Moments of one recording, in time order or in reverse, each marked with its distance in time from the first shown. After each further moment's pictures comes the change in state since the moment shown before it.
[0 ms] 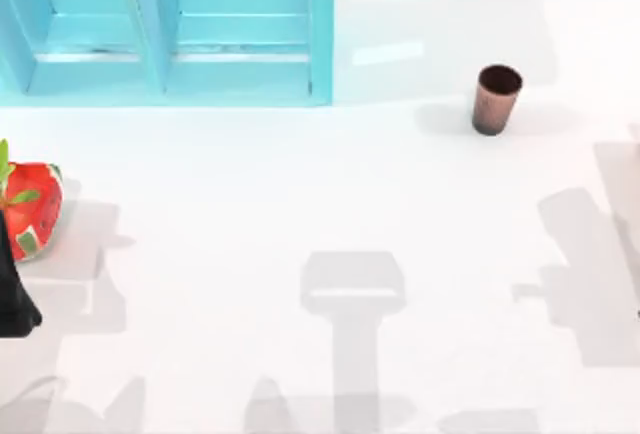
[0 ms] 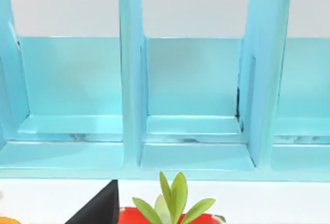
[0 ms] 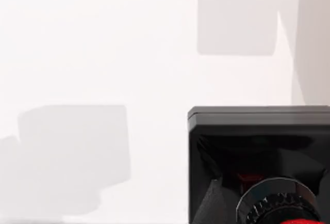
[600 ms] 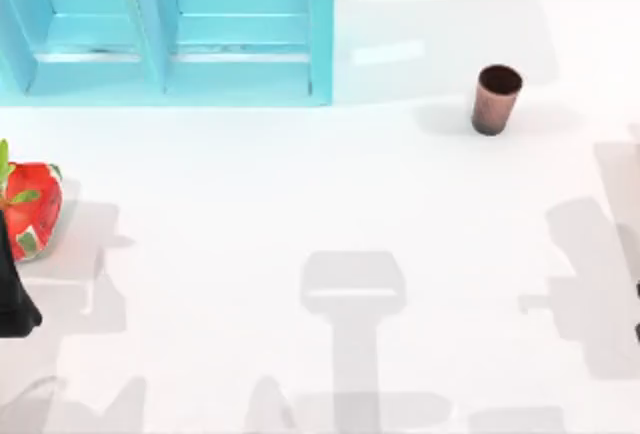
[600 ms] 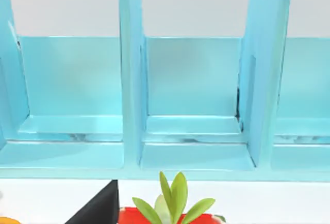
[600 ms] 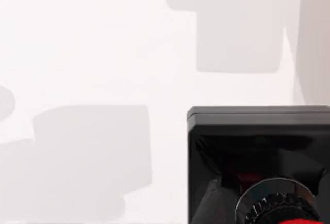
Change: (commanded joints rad) left arm 0.000 0.000 0.000 0.000 0.000 0.000; right arm -0.018 -0.018 -0.095 0.072 -0.005 -0.016
